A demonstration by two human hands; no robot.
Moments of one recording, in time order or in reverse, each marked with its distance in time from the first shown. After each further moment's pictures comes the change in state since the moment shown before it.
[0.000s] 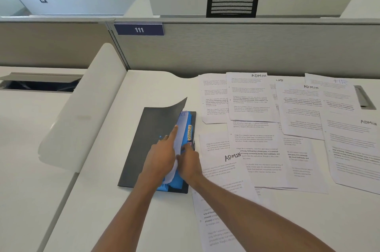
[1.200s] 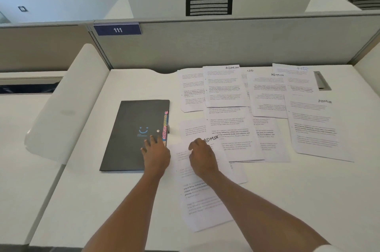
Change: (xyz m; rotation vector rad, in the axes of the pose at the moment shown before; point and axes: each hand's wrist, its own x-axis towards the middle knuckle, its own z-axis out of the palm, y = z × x) left_hand -0.004 -0.006 0.115 0.168 0.081 -0.104; right_hand -0.054 0.085 -0.091 -0.582 0.234 -0.350
